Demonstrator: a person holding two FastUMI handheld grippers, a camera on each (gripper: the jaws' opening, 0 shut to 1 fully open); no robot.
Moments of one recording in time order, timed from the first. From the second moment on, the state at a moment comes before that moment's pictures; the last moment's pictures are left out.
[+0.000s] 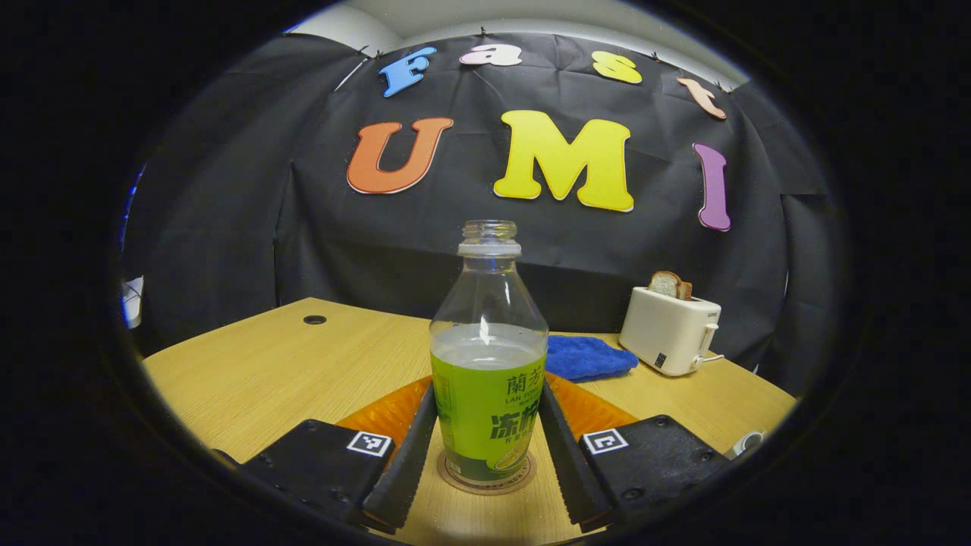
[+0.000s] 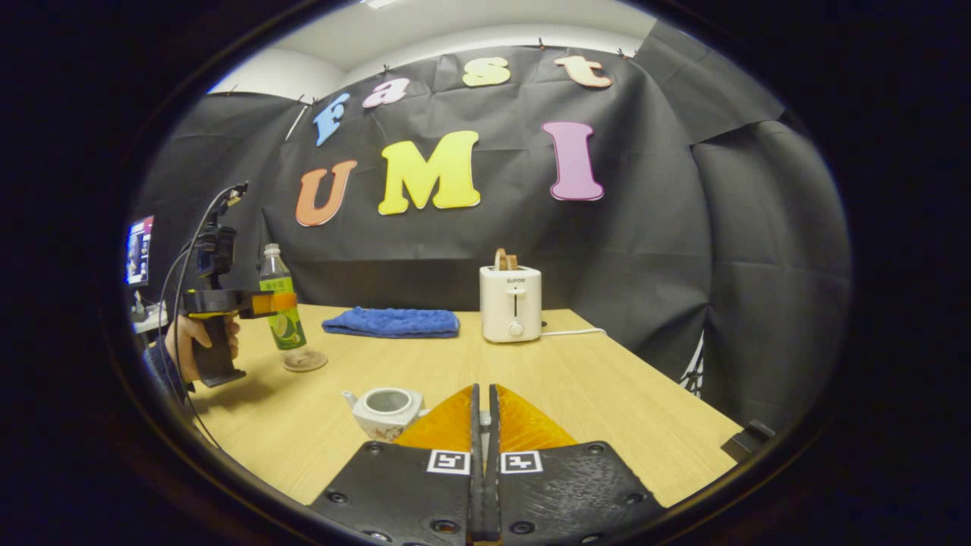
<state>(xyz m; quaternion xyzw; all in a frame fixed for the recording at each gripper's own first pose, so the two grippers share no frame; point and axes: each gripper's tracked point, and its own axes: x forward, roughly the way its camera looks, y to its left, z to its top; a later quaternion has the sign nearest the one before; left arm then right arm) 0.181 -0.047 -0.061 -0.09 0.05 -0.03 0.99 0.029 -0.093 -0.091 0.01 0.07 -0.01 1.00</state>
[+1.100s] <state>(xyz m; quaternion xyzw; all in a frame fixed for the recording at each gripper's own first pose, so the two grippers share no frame) 0.139 -0.036 -0.037 -0.05 0.03 0.00 1.00 0.038 -0.062 -0.077 0.01 0.05 0.02 1.00</state>
